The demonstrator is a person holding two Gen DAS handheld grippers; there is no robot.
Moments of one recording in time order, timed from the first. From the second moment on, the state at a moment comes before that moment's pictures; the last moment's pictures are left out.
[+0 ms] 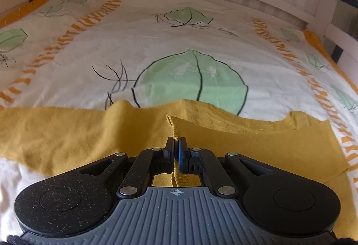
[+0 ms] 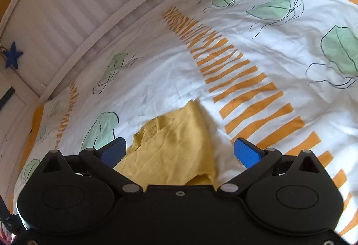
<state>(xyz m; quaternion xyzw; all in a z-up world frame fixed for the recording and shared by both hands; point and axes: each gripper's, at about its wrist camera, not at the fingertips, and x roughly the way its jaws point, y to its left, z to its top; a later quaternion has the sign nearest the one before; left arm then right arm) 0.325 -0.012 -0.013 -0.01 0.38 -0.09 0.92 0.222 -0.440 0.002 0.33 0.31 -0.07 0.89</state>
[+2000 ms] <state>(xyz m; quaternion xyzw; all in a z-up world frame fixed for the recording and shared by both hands) 0.339 0.322 -0.061 -0.31 0.33 0.19 0.87 0.237 -0.203 -0.021 0.13 0.28 0.23 0.92</state>
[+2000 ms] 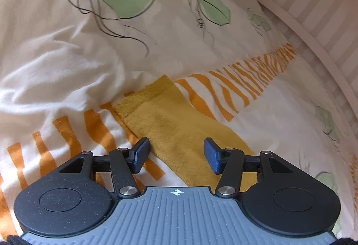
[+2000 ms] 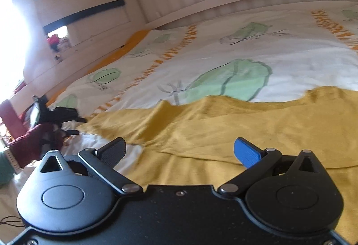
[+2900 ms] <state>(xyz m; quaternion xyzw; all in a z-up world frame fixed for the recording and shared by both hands) 0.339 0.315 -0.045 -0.37 0.25 0.18 0.88 0.239 -0.167 -0.018 0.11 0.30 0.27 0.91</state>
